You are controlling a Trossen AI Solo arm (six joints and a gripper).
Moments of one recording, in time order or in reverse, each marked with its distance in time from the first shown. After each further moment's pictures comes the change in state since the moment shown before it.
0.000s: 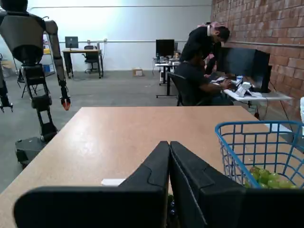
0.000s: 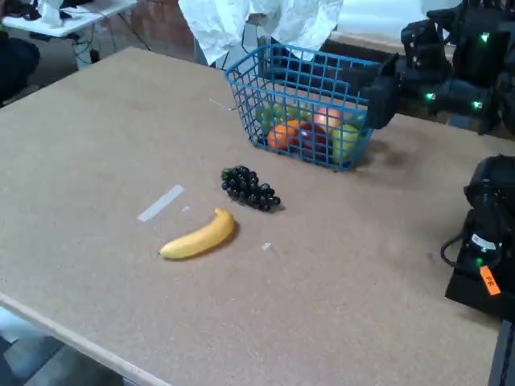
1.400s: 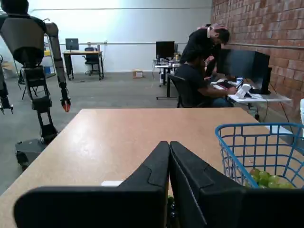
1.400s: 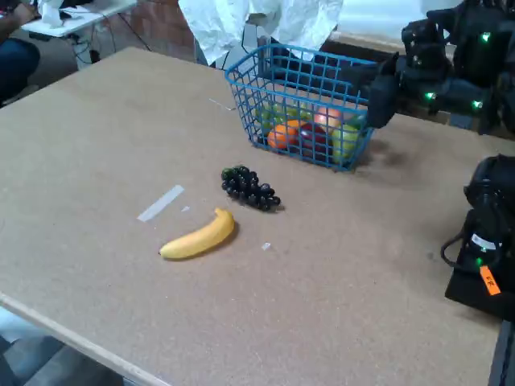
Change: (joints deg) arm 0.0 0.0 0.0 0.5 0.0 0.0
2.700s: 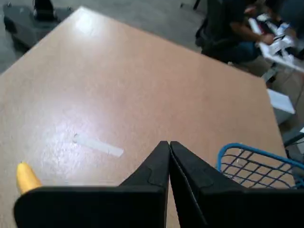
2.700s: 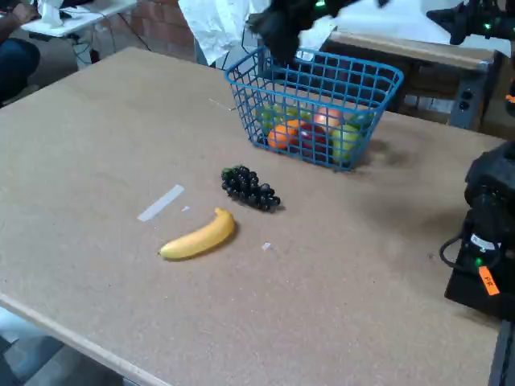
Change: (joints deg) arm 0.3 61.7 54.6 -23.1 -1.9 -21.5
